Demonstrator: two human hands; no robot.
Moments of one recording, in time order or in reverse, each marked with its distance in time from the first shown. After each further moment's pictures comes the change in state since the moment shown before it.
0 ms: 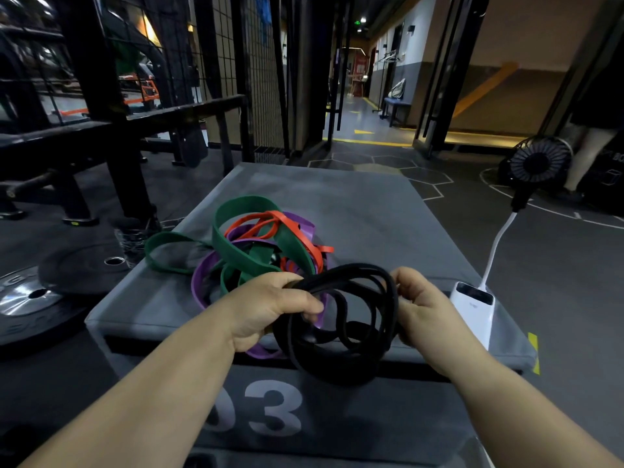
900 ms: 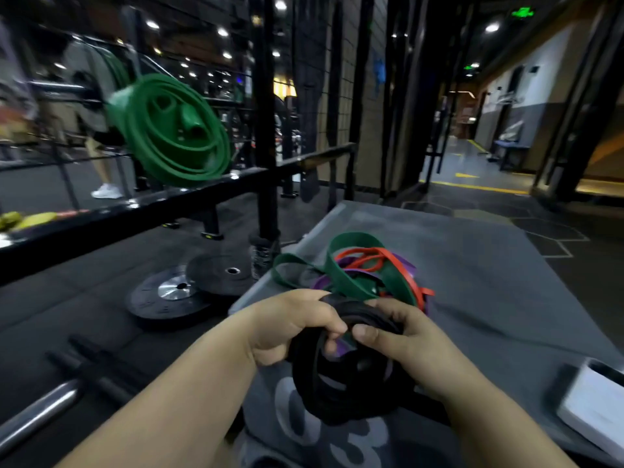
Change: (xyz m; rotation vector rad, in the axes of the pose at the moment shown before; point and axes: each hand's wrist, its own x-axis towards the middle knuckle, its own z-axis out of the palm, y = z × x) left_hand -0.110 0.029 -0.047 0.005 0.057 0.005; right_hand -0.009 -0.055 0.106 0.164 -0.533 -0.185
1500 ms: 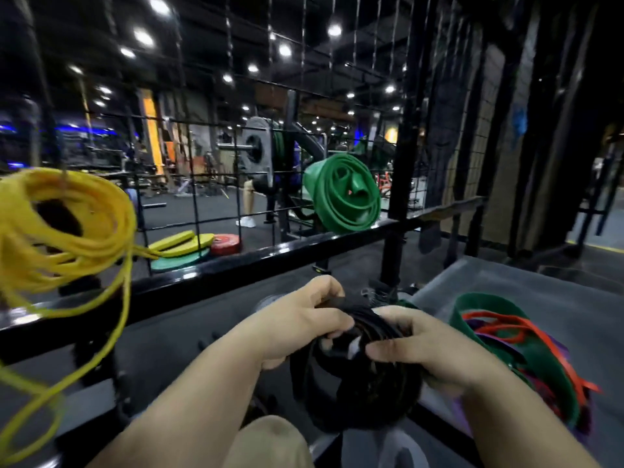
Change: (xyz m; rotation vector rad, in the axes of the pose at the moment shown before) left_hand -0.159 0.035 -0.054 0.309 0.608 0.177; right_hand 0.058 -0.084 0.119 0.194 -0.730 -0.018
